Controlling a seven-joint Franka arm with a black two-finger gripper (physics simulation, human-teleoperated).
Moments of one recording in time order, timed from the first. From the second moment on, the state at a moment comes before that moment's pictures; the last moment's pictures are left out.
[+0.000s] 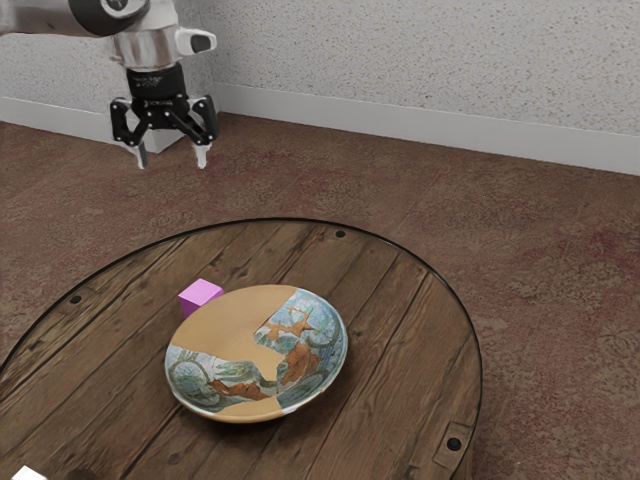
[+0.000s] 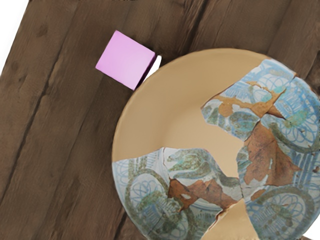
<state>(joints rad) -0.03 0.07 0.05 -1.45 0.00 1.43 -0.39</state>
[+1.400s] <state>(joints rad) -0.05 0.50 0.25 -1.57 -0.26 1.96 -1.33</state>
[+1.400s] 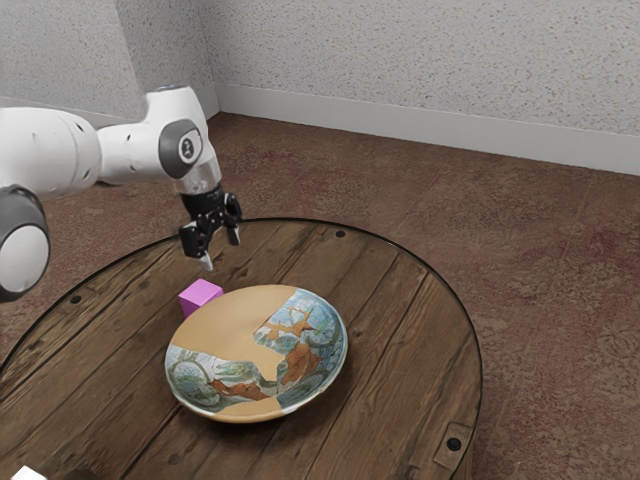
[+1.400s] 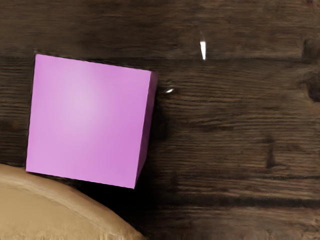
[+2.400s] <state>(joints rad) -0.07 0.47 0.31 -1.81 -0.26 2.17 -1.30</state>
